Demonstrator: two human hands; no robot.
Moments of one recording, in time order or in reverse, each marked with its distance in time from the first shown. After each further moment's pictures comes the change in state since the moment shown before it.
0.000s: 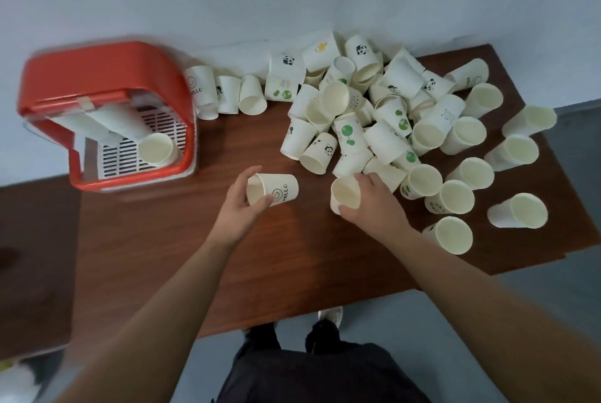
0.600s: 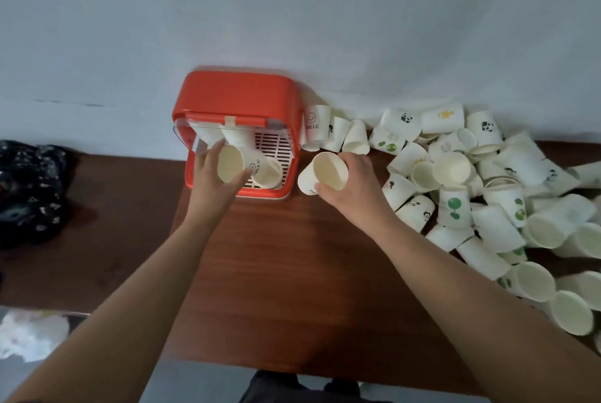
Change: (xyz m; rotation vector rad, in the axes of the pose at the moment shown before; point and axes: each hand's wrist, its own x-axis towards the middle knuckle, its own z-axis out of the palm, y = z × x) left_hand 0.008 0.025 -0.223 0.280 0.599 0.052; right_hand 0.080 -0.251 -0.011 0.362 -0.050 -0.261
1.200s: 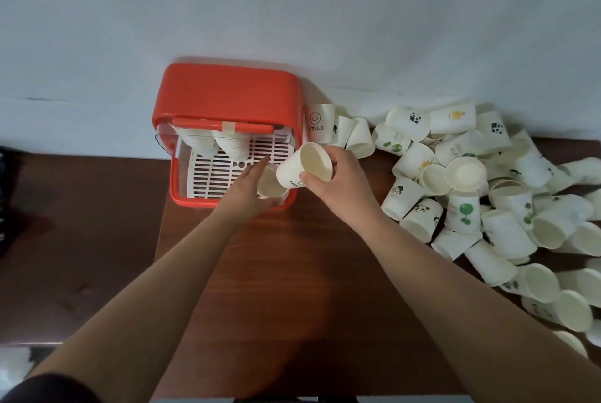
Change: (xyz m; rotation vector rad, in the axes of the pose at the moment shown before) left_hand 0.071 -0.050 0.058 0.138 -0.556 0.090; right_hand 0.058 -0.033 0.052 0.098 0.025 0.083
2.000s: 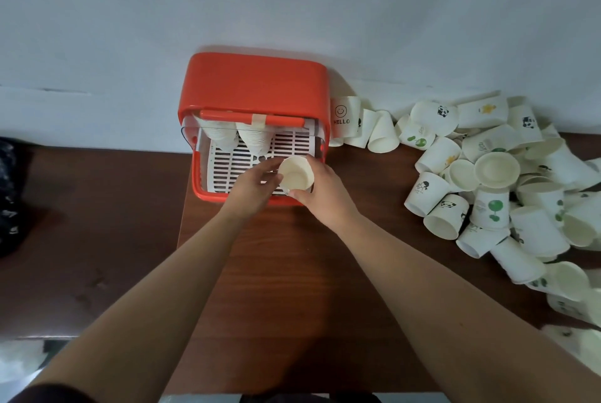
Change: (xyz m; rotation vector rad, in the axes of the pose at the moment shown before) left_hand -0.008 -0.021 -0.022 -0.273 0.075 -0.031; right_hand 0.018 0.006 0.090 -0.219 -0.159 0.005
